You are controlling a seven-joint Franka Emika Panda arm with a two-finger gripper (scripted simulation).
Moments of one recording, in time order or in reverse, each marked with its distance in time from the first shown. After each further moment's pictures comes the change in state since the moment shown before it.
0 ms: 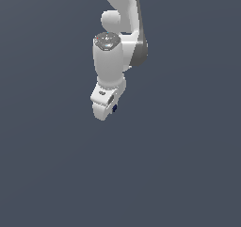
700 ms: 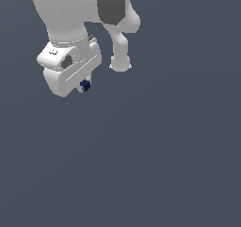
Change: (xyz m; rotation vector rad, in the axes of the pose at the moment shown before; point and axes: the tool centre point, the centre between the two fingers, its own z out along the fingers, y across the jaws) arm -0.073 0.053 -0.143 0.000 0.002 -0.001
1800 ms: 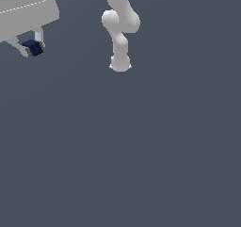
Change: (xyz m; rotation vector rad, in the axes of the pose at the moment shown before) arm -0.070 0.057 -0.138 -0.001 -0.003 0.003
